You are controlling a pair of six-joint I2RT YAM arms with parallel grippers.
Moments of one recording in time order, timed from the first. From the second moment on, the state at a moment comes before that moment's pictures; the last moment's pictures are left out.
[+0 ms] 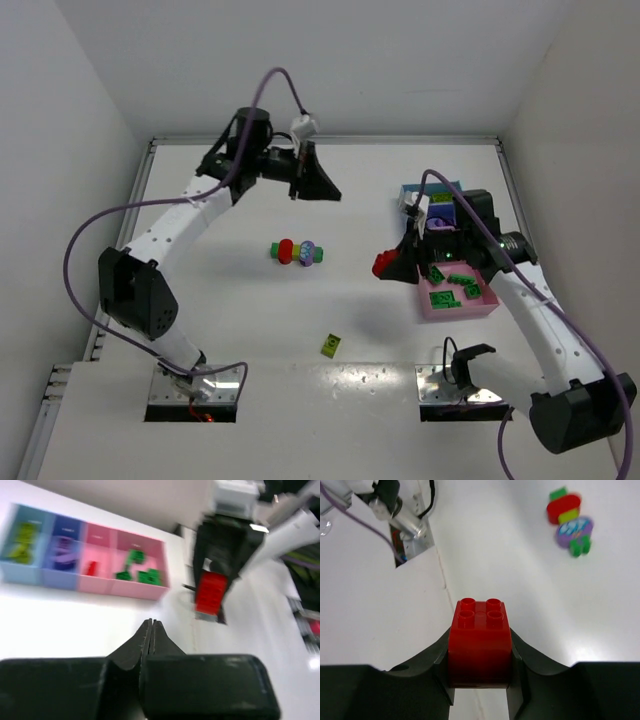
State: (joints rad) left arm -0.48 1.64 1.56 -0.30 1.20 -0.04; right arm 0.24 1.03 0.95 -0.70 -1.00 -0.34
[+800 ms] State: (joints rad) left arm -0.61 1.61 1.36 -0.24 1.23 -0.08; right arm 0.29 1.23 1.09 -0.87 -1.10 -0.49
